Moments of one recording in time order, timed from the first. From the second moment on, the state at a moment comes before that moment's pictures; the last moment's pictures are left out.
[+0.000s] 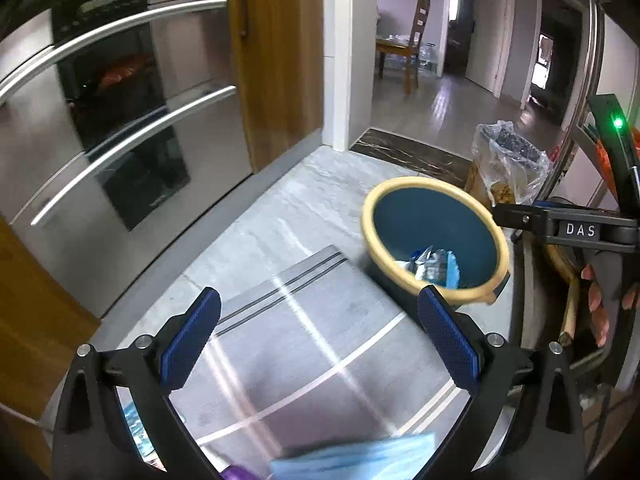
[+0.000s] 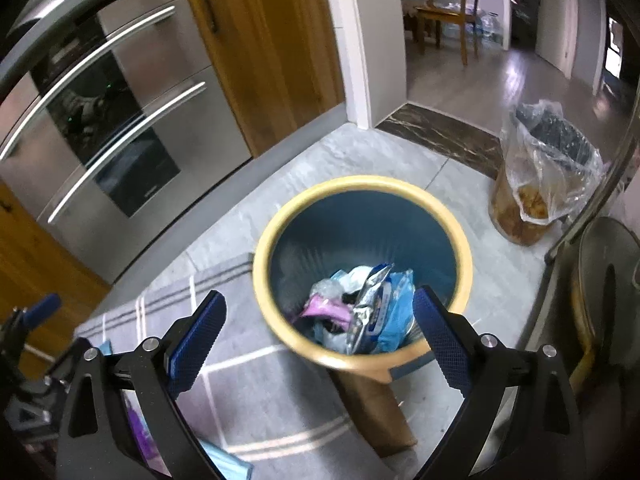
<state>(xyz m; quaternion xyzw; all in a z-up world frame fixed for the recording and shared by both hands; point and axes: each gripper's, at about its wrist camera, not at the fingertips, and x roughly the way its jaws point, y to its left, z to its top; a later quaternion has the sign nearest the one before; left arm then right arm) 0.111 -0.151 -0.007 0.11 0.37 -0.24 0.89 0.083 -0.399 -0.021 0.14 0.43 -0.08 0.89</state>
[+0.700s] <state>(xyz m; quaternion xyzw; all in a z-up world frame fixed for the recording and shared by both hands) 0.074 -0.001 -0.001 0.04 0.36 -0.14 0.92 0.048 -0.329 -0.018 0.13 0.46 -0.06 0.88</state>
